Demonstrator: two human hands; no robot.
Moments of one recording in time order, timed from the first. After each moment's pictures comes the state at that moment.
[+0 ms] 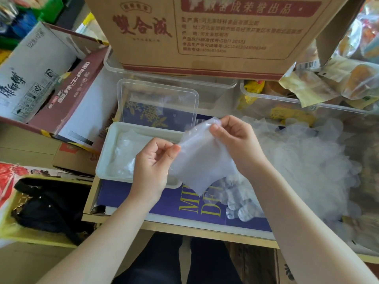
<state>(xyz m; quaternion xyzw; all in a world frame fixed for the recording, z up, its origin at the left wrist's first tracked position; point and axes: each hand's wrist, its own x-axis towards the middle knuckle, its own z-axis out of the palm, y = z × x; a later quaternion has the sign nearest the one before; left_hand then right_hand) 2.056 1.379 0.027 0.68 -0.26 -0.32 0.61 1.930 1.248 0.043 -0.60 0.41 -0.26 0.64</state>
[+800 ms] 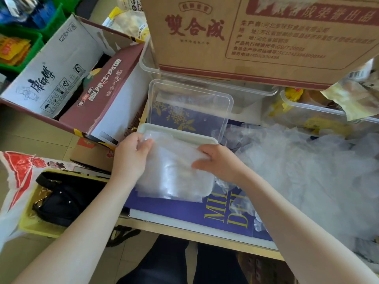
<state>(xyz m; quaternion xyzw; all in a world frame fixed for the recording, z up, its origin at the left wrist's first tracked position) 2.174 1.402 -0.001 0.87 -0.29 -0.22 0.35 2.006 1.277 0.007 -0.81 0.36 0.09 0.45</state>
